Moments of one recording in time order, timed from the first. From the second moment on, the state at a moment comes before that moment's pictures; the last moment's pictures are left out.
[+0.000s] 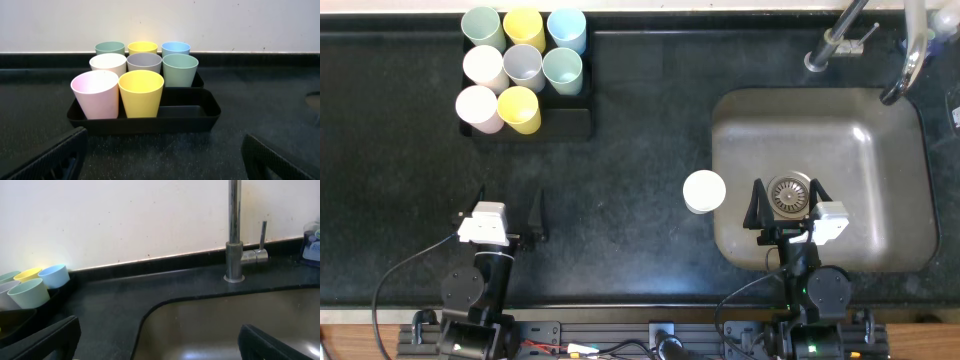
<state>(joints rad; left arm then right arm) -0.16 0.02 0.02 -0.09 -0.06 -0.05 0.06 0.01 0.02 -0.02 -0.03 0.22</state>
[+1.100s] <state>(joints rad) -0.16 0.01 0.02 -0.08 -0.06 -0.05 0.06 0.75 0.59 -0.06 -0.03 0.22</state>
